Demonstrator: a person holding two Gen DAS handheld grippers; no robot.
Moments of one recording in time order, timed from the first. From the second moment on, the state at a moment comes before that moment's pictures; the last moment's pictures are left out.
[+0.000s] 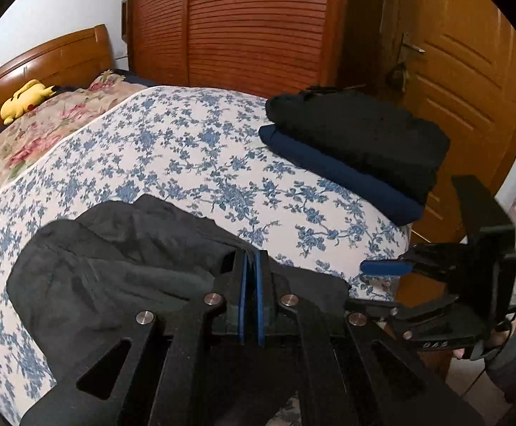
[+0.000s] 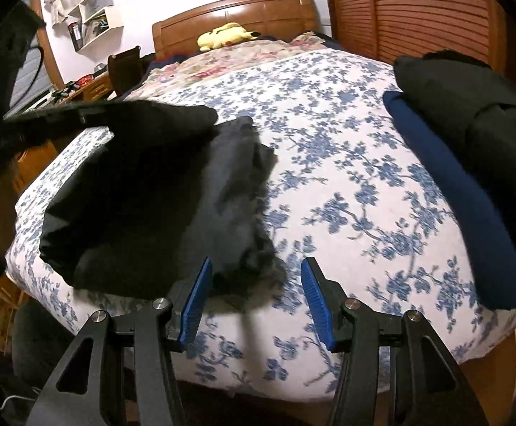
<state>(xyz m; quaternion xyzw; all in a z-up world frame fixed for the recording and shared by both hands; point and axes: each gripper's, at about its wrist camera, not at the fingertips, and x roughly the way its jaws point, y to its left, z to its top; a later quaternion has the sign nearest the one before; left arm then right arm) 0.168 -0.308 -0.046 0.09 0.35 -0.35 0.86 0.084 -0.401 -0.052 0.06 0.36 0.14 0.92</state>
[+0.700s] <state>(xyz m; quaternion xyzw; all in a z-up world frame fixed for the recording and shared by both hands) 0.143 -0.189 -0.017 0.06 0.32 -0.30 0.90 0.105 -0.349 0.016 0.02 0.31 0.16 0.94</state>
